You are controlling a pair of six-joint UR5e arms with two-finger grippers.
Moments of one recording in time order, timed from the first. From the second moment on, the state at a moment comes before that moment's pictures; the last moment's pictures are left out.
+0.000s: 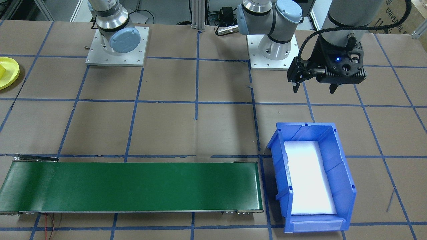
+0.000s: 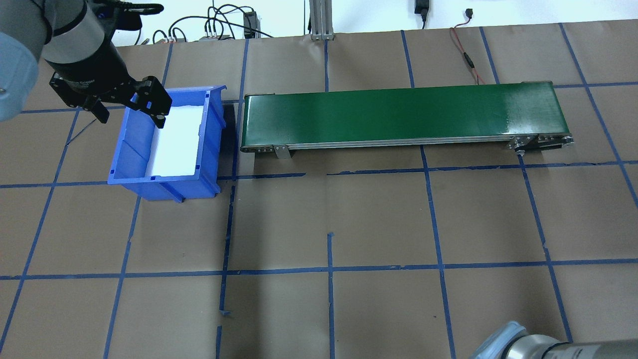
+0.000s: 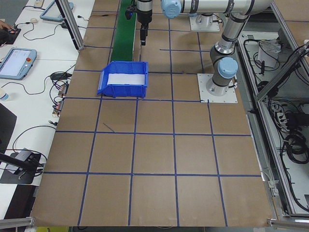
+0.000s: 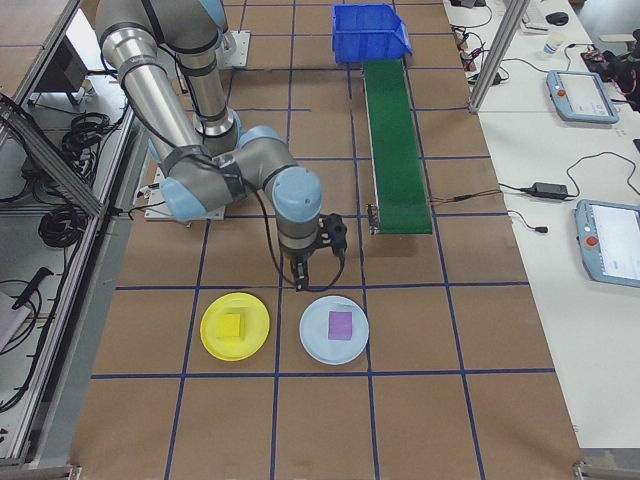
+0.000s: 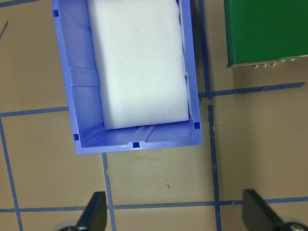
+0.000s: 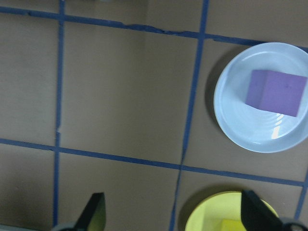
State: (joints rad) left arm -1.50 -1.56 -1.58 -1.54 1.68 0.16; right arm 0.69 -1.52 1.62 -1.60 -1.58 -1.02
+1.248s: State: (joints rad) left arm -1.49 -1.56 -1.58 -1.54 1.68 0.16; right arm 1.57 -1.67 1.57 -1.47 -1.59 0.12
